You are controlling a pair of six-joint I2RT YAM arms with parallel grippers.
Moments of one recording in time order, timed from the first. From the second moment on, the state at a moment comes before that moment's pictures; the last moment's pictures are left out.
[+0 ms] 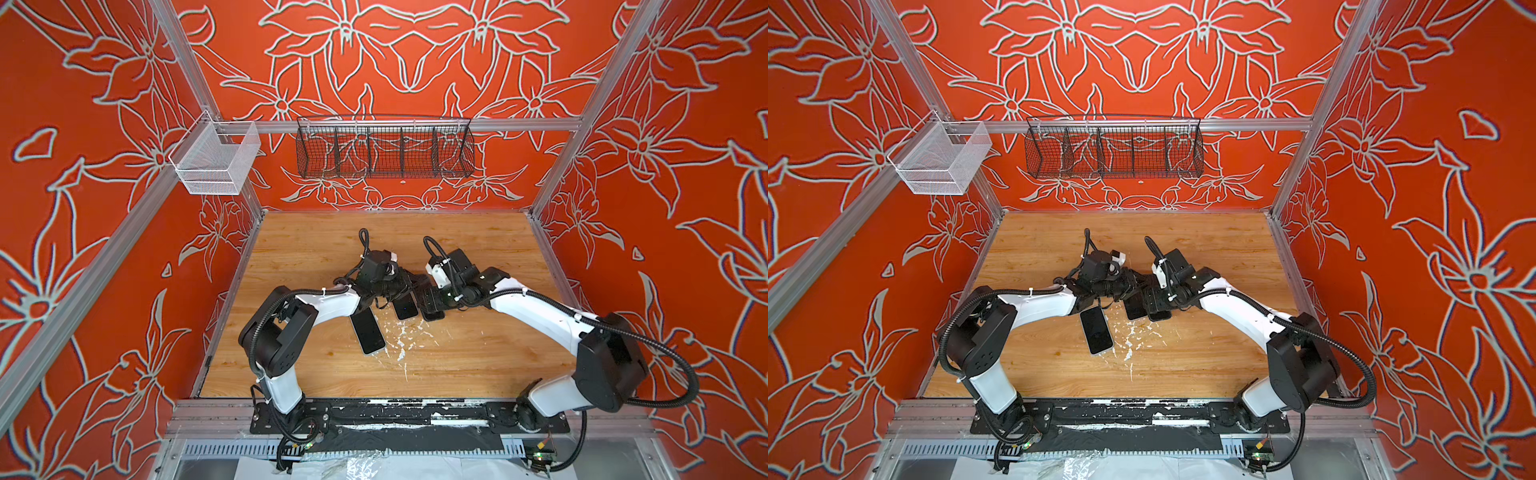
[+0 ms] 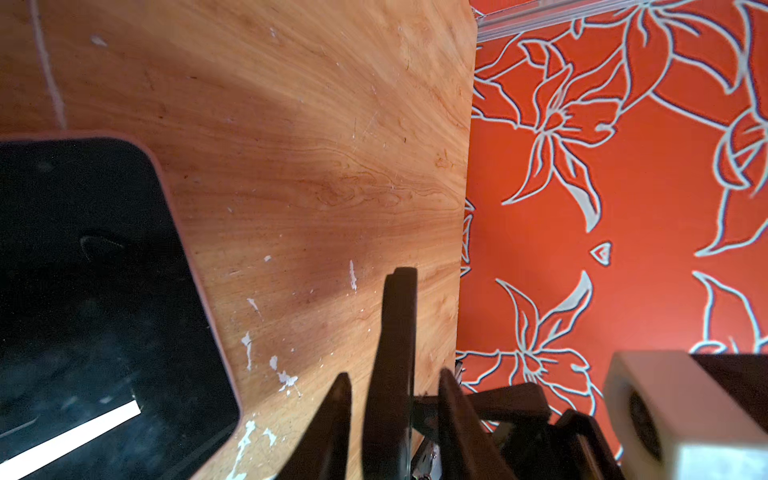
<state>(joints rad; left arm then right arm) -0.56 1.75 0.96 0.28 0.47 -1.15 0.60 1.48 1.05 -0.63 -0.20 0.38</state>
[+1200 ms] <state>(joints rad) -0.59 1.77 0.94 0.36 0.49 -1.15 0.60 1.43 1.03 -0.62 -0.20 0.39</state>
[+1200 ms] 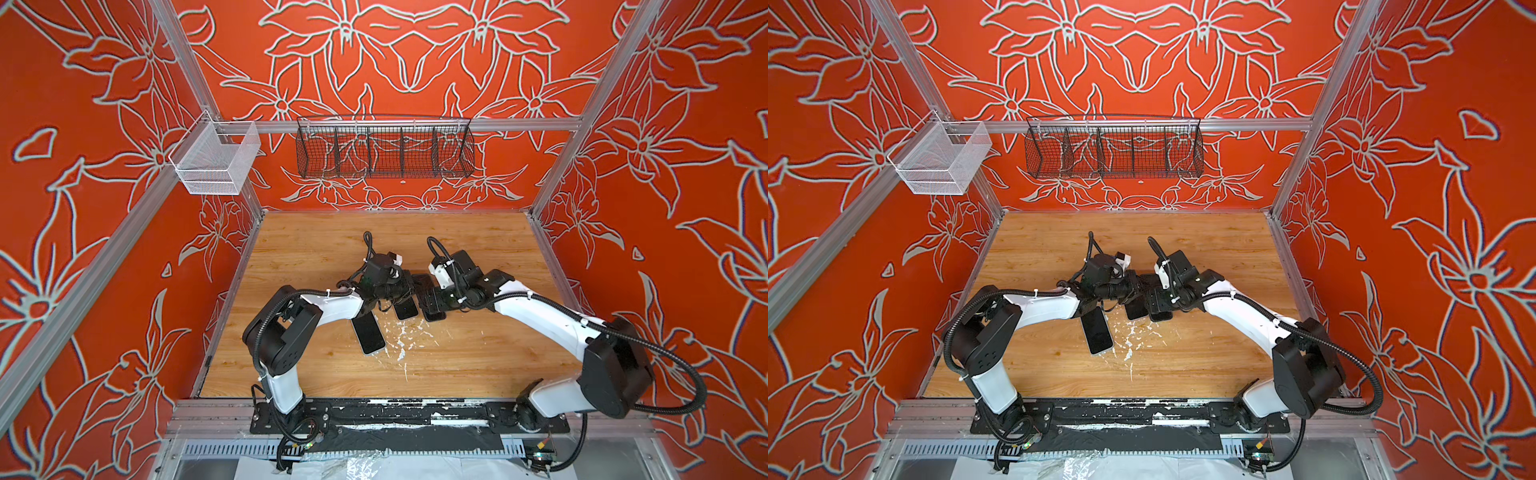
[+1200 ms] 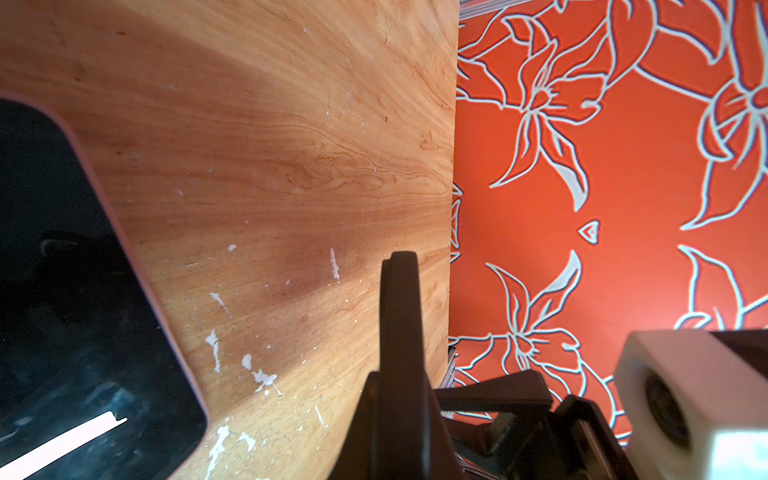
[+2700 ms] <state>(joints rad) -0.50 1.70 0.67 1.12 0.15 -1.42 0.45 1.06 0.56 0.14 -0.57 0.86</state>
